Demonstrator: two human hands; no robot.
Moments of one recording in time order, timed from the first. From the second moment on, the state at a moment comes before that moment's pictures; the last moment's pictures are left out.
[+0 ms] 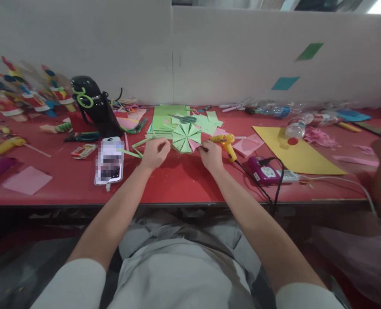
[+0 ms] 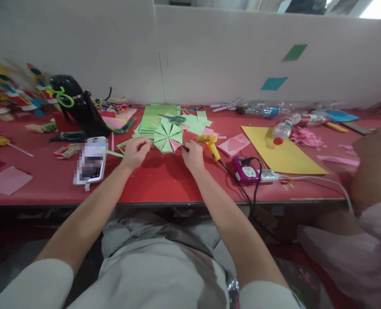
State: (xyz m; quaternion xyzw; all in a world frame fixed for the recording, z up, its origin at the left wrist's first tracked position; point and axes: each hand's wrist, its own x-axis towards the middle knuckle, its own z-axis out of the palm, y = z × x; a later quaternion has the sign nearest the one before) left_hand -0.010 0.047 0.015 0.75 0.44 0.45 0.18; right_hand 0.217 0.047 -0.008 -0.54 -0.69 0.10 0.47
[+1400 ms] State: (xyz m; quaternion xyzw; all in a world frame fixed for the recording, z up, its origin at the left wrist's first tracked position) left_hand -0.017 0.067 0.000 0.82 0.39 0.41 0.08; right_hand 0.228 0.045 -0.012 -0.42 -0.76 0.12 0.49
